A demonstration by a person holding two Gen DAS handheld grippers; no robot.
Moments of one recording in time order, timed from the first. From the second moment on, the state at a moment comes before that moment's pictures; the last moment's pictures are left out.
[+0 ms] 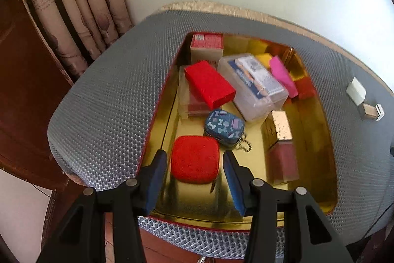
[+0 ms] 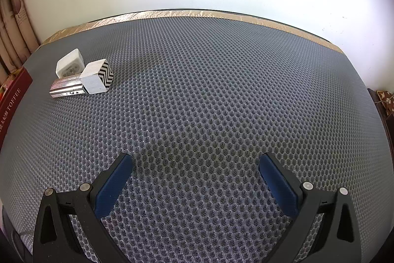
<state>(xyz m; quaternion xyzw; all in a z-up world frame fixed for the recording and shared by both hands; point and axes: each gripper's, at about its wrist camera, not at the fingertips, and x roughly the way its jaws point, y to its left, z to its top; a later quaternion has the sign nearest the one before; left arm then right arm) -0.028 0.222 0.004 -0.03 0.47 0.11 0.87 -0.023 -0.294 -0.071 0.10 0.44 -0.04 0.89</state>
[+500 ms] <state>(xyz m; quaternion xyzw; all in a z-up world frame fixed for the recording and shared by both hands) -0.111 0.160 0.051 -0.04 0.33 0.15 0.93 -0.002 -0.250 -0.012 0.07 0.39 0.10 0.91</state>
